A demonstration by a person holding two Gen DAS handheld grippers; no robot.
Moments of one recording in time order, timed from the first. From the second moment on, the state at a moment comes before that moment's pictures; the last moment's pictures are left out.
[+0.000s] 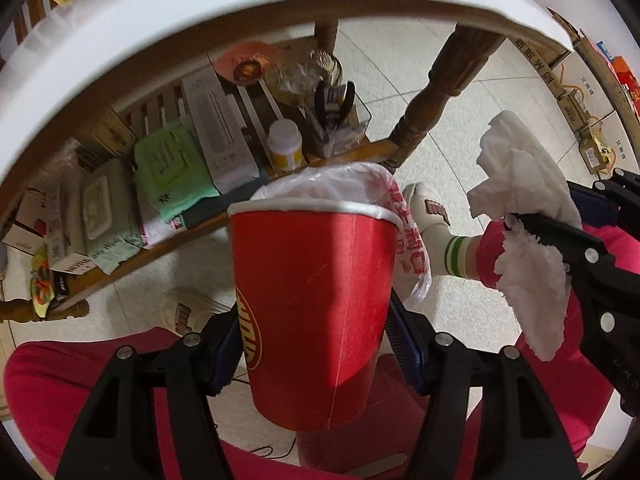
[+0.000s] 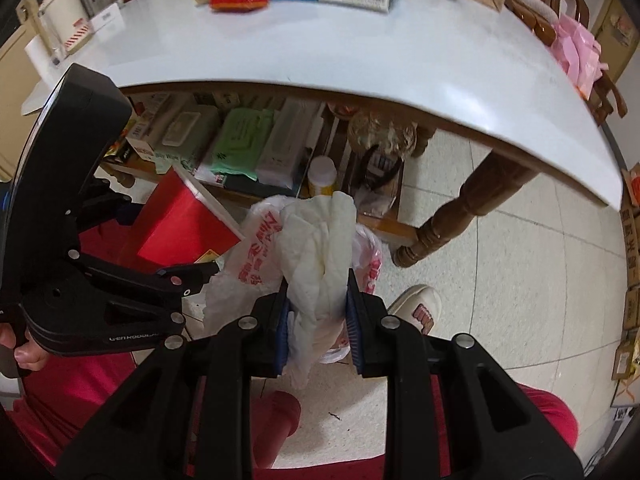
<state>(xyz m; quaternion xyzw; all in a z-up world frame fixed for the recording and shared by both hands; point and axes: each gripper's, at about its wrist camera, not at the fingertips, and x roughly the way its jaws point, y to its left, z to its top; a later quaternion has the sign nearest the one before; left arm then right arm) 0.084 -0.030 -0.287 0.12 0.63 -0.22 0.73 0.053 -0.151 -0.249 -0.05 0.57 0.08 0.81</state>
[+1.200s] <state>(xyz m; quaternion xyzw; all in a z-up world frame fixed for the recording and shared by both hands) 0.135 -0.051 -0.467 0.12 0.76 -0.17 0.61 0.113 -0.165 -0.426 -0.01 0.70 0.08 0.71</state>
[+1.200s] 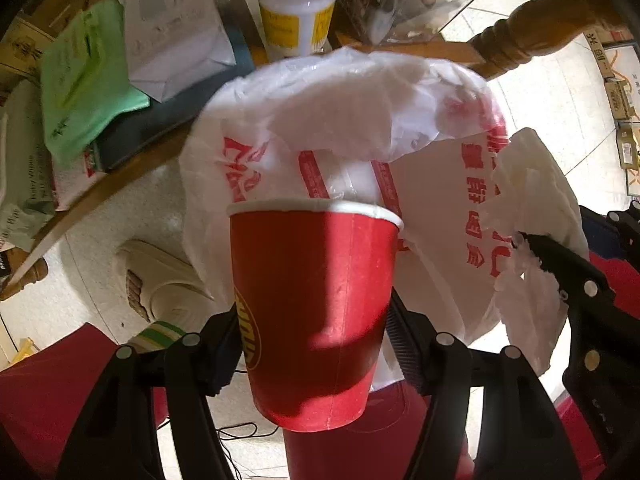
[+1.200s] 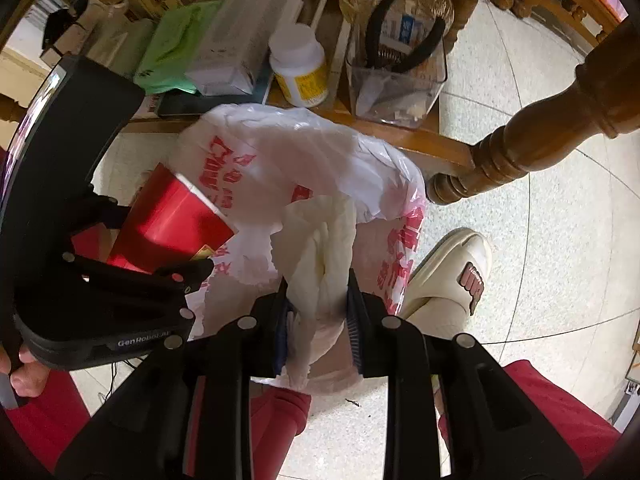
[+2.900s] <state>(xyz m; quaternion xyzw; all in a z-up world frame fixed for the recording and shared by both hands) 0.146 -0.036 -0.476 0.11 0.77 -0.13 0.61 0.131 -0.171 -0.451 0.02 0.71 0.07 0.70</state>
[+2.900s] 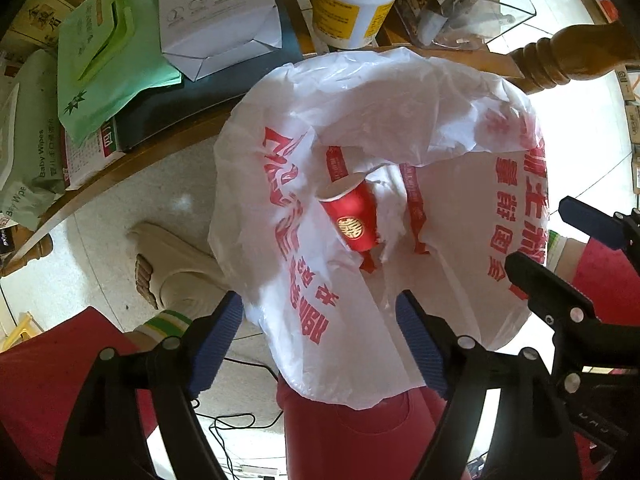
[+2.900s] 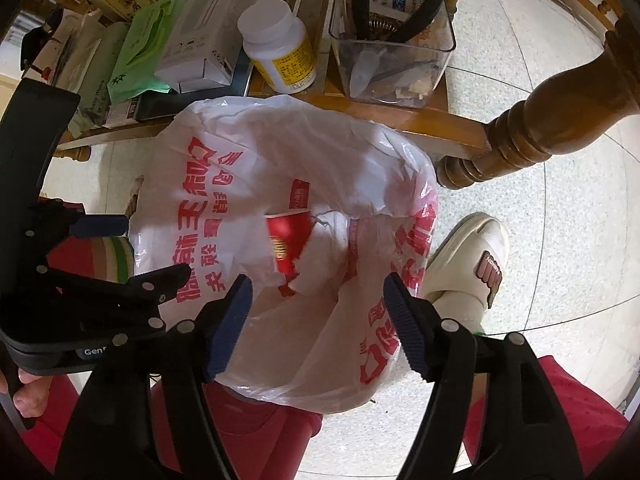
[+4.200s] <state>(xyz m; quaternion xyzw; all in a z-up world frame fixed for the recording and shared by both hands) 0.118 0.026 -0.100 0.13 0.58 -0.15 0.79 0.067 -0.187 -0.086 0.01 0.46 0.14 0.87</state>
